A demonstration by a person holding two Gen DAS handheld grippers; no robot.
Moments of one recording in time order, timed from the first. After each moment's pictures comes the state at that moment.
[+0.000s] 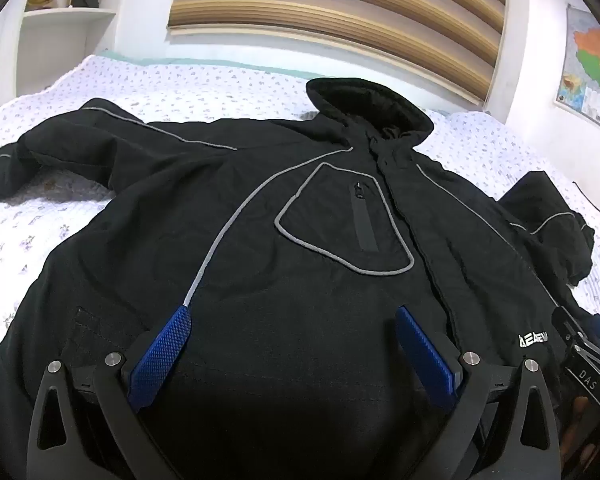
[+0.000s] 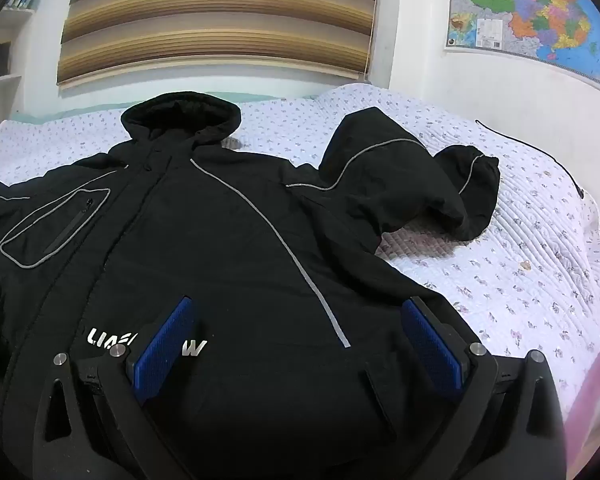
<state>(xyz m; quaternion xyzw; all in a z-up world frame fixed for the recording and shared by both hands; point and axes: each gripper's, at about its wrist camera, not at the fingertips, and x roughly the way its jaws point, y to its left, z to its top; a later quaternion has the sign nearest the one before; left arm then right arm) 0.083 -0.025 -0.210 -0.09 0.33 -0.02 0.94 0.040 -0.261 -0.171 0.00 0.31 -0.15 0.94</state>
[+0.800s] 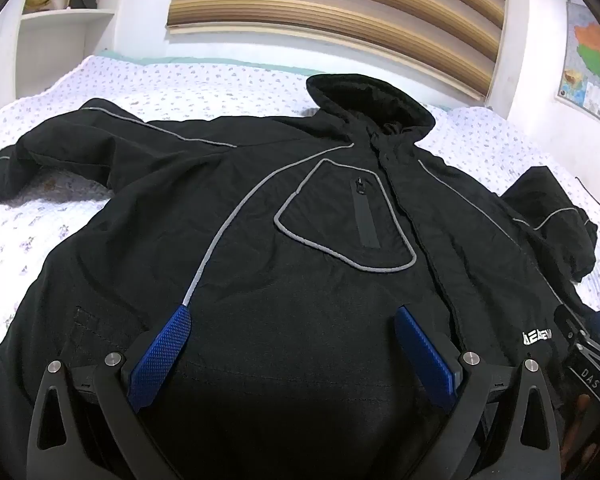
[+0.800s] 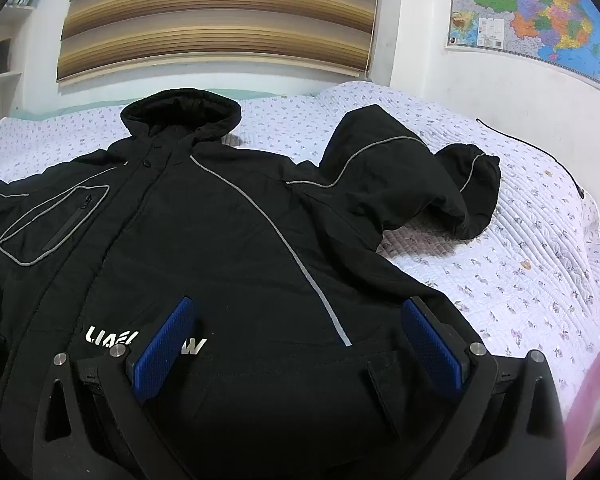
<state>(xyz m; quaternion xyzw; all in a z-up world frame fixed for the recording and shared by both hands) 0.083 -0.025 -0.210 -0.08 0.33 -0.02 0.94 0.039 -0.262 -0.173 0.00 0.30 -0.15 0.94</state>
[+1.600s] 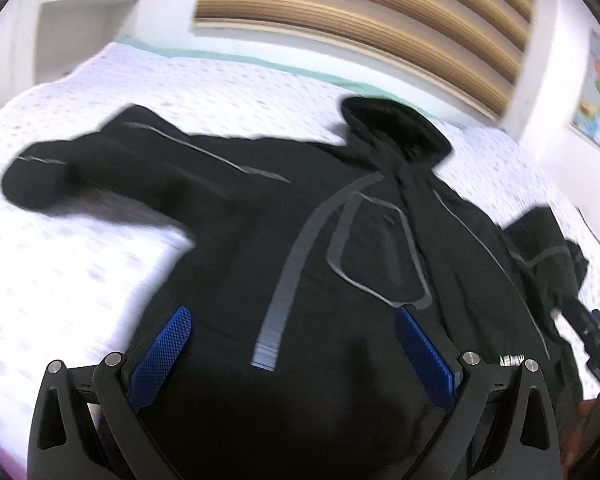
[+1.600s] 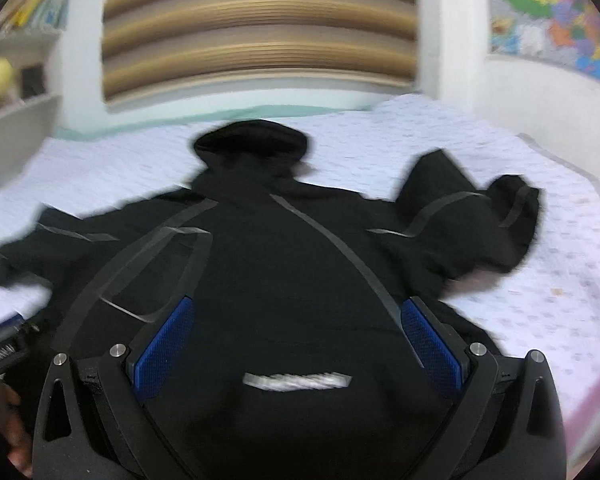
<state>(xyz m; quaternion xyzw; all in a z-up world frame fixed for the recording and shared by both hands) 0.076 0.049 -0.147 -0.12 0.36 0.00 0.93 0.044 -0.201 -0.079 0.05 0.28 -0.04 0.96</state>
